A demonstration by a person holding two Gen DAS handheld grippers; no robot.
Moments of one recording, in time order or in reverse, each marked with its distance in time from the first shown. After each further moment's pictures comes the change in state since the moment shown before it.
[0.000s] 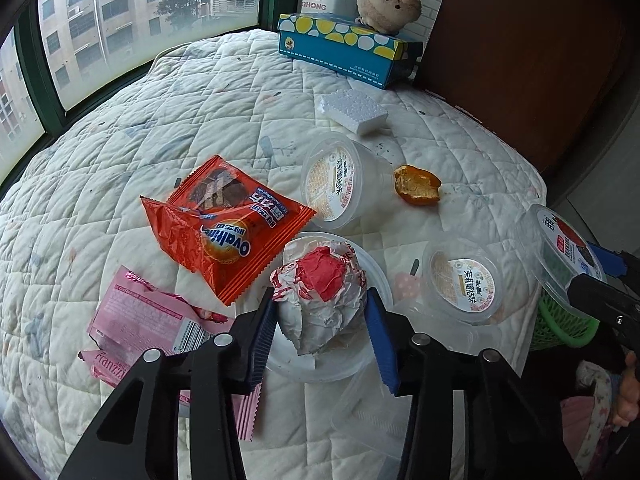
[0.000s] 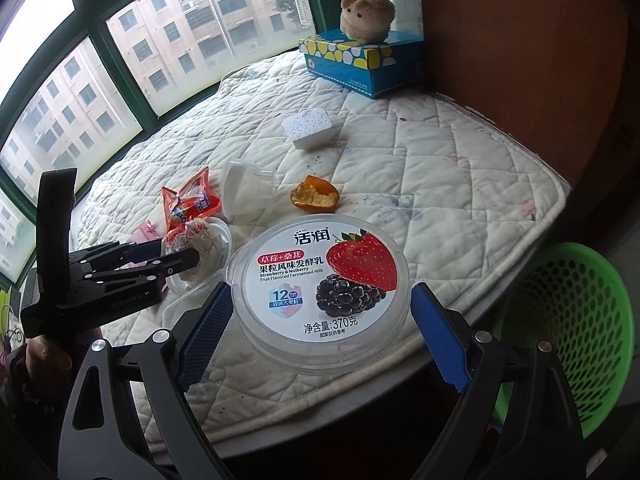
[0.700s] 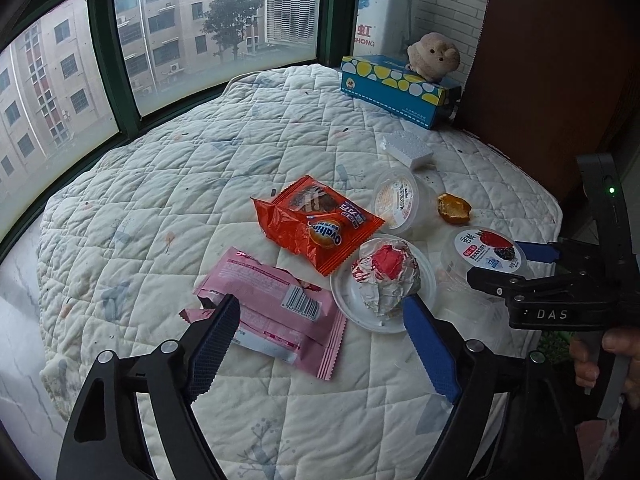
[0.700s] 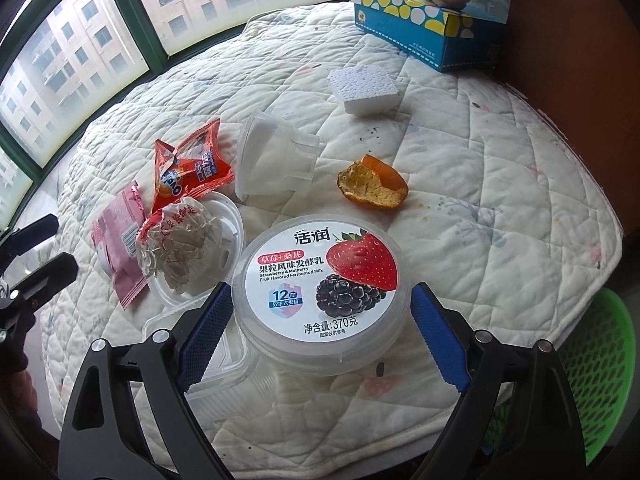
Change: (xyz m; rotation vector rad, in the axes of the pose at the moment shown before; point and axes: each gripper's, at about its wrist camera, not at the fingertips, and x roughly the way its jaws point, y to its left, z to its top) left arm -0.070 0.030 -0.026 -0.071 -0.103 0.137; right arm 0.077 0.042 0.021 -0.150 0.146 0.008
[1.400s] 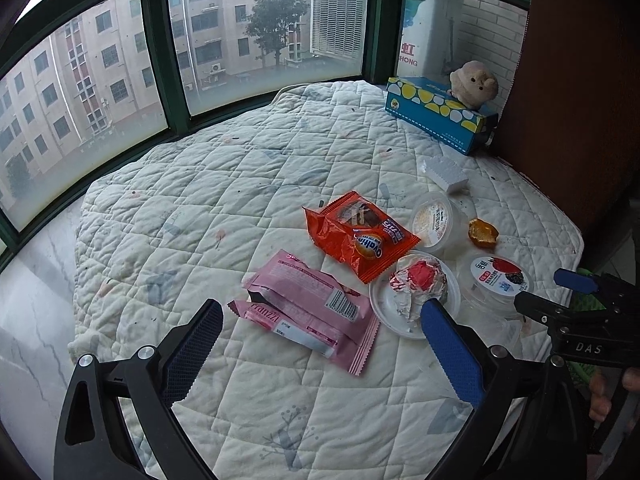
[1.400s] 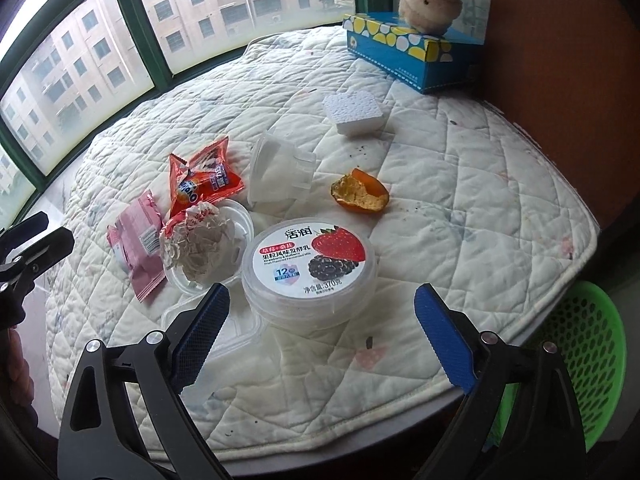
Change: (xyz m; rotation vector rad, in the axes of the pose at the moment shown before) left arm -0.030 0.017 -0.002 -0.100 -0.046 0.137; right arm -0.029 0.004 -0.010 -0.001 -0.055 -0.015
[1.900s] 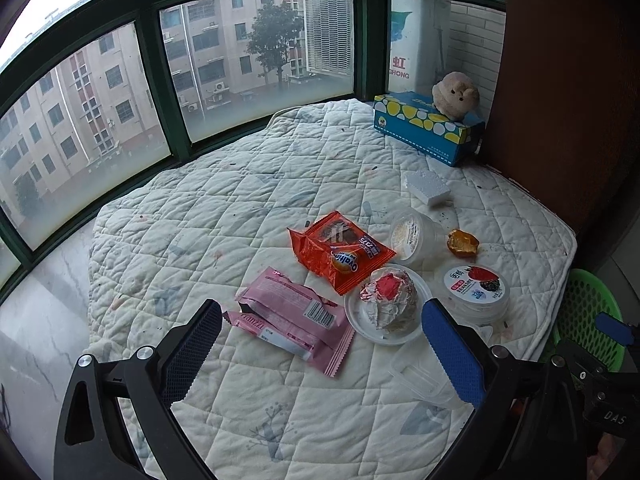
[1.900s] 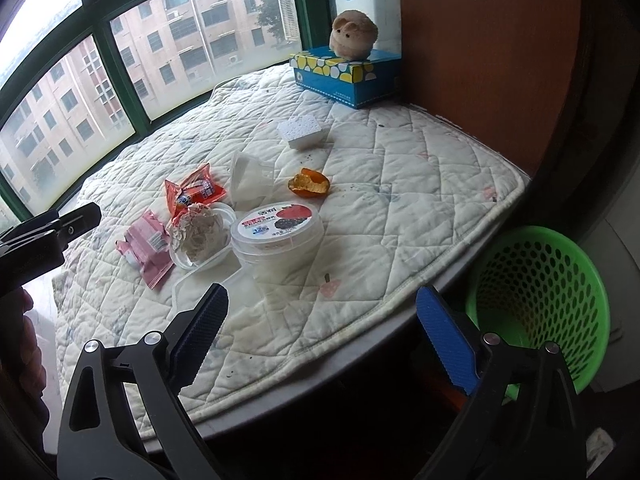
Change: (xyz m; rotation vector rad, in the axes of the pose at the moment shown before) left arm -0.031 -0.032 0.004 0.032 -0.057 0.039; right arm -0.079 -0.010 -0.059 0.146 -0.135 -0.090
